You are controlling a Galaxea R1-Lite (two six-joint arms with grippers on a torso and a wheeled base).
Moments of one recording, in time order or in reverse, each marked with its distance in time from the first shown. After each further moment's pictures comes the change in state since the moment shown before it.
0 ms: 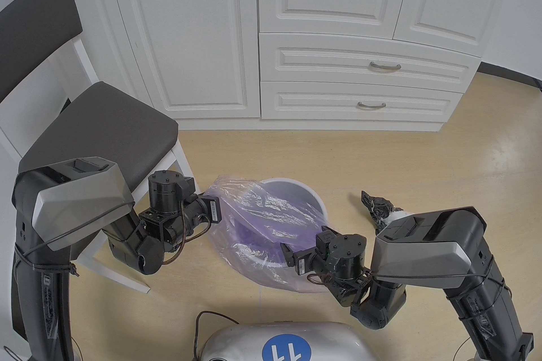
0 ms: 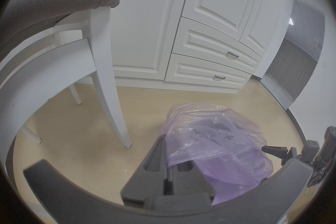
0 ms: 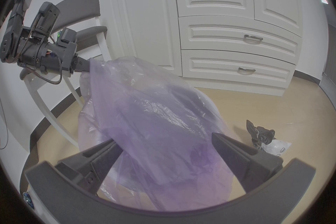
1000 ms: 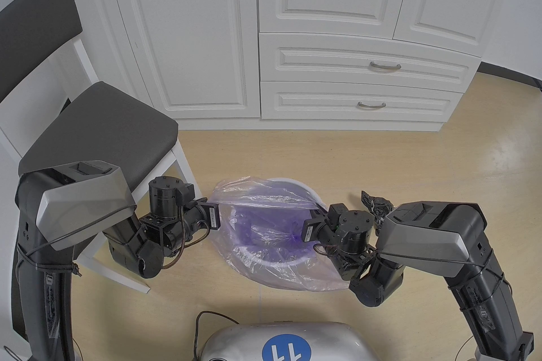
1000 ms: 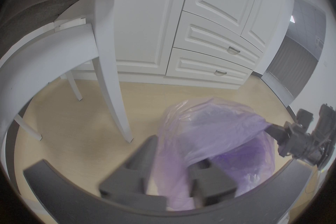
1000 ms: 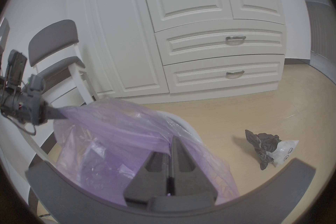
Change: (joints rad) left arm 0.004 0.019 0.019 -0.004 -0.005 0.002; right arm -0.093 0.037 -0.186 0.000 0.012 0.113
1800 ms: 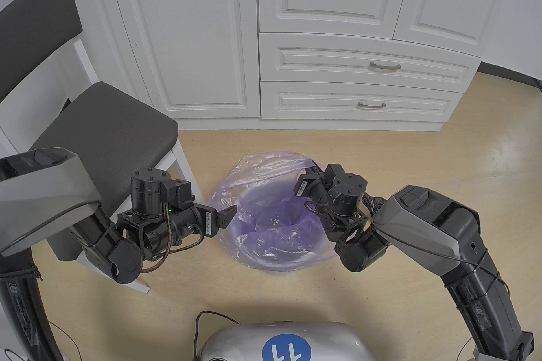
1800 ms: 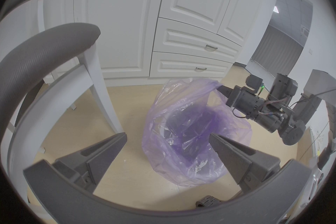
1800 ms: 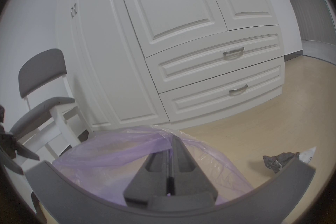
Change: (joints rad) left arm -0.043 -0.239 0.170 0.101 -0.080 0.087; right arm -0.048 0.060 -0.430 0.161 -0.011 0.071
